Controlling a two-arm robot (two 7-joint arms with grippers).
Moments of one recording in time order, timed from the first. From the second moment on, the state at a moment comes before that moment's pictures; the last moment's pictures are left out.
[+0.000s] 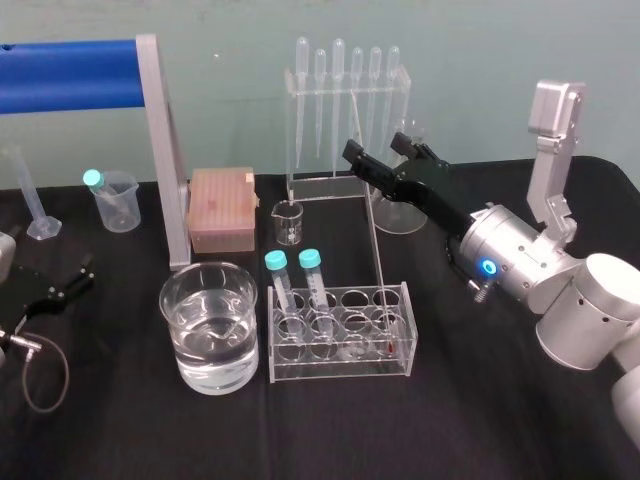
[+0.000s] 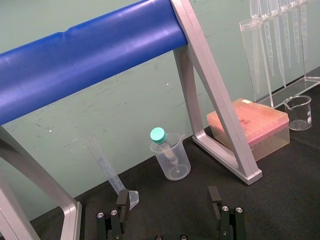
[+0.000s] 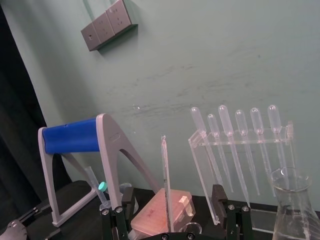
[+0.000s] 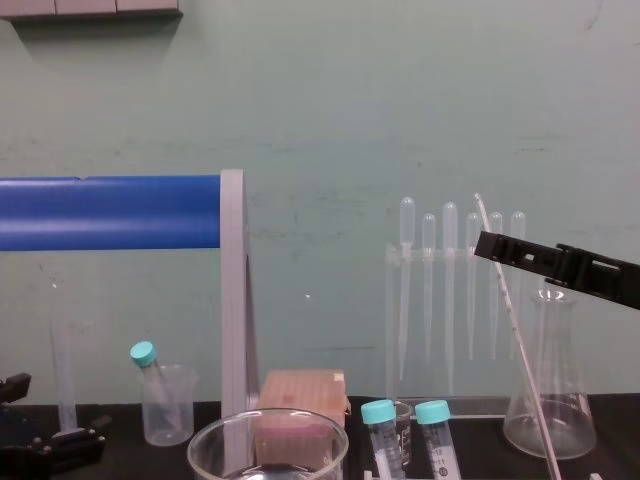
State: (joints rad) left arm -0.20 0.60 0.45 -1.41 -0.25 -0.12 0.03; right arm 0.26 0.39 -0.28 -1.51 0.72 0.07 0.30
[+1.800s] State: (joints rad) left arm -0.20 0.60 0.45 -1.41 -0.25 -0.12 0.03; right arm 0.35 0.33 -0.32 -1.40 0.68 0.11 0.31
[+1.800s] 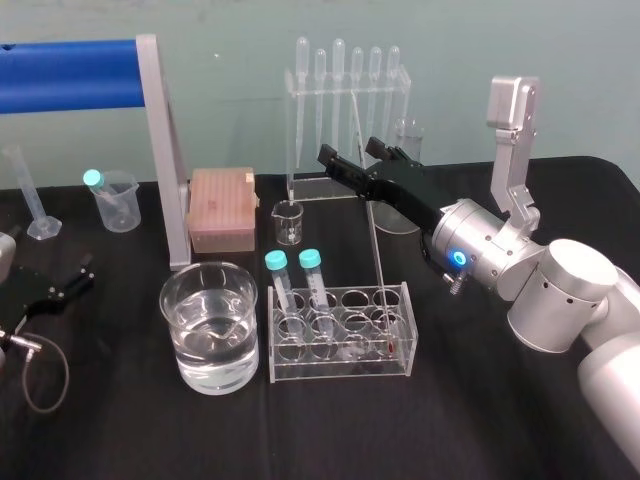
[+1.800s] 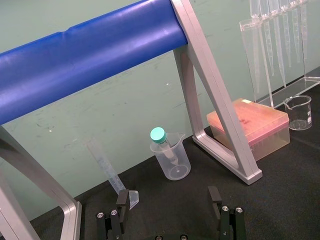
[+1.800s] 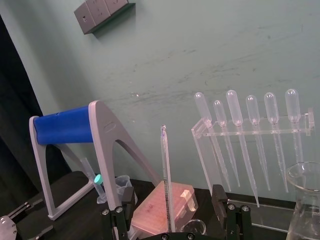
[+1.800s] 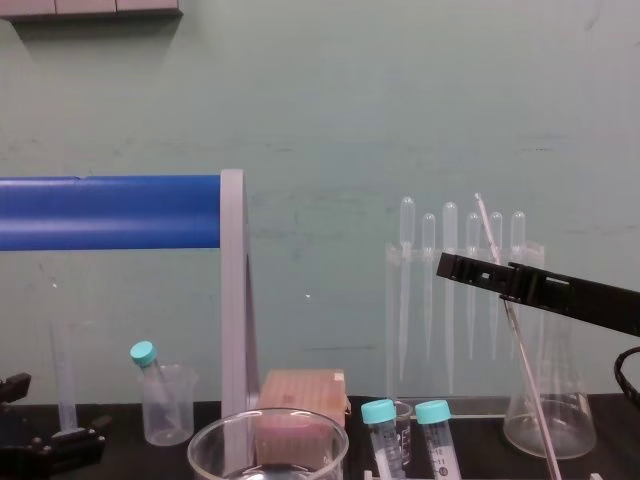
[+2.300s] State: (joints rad) left arm -0.20 0.60 0.45 -1.41 -0.25 -0.12 0.03; right arm 0.35 0.33 -0.32 -1.40 0.68 0.11 0.31
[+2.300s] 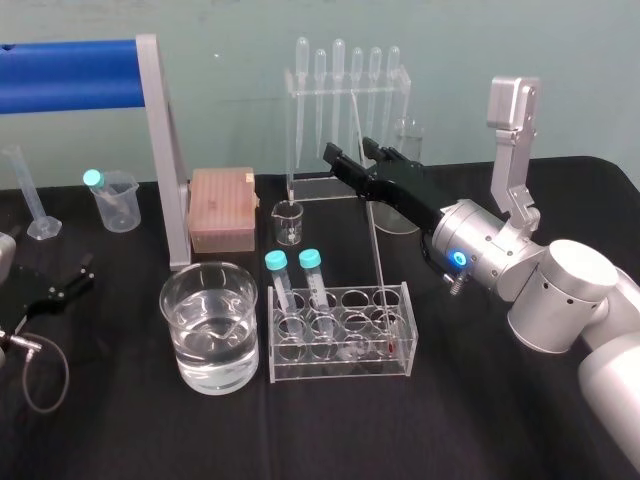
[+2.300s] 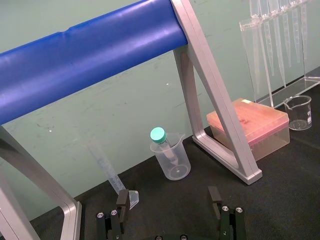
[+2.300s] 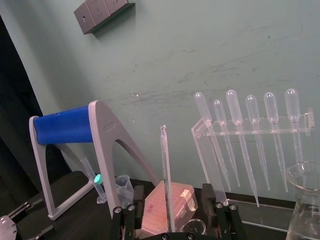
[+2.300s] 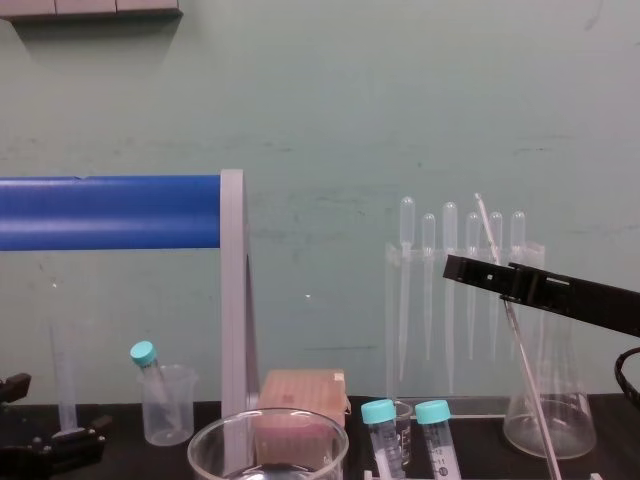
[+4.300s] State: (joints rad) left arm -0.20 0.60 0.45 -1.41 -0.25 -0.12 0.03; right arm 0.33 0.35 -0.29 -1.51 0.66 -0.03 0.39
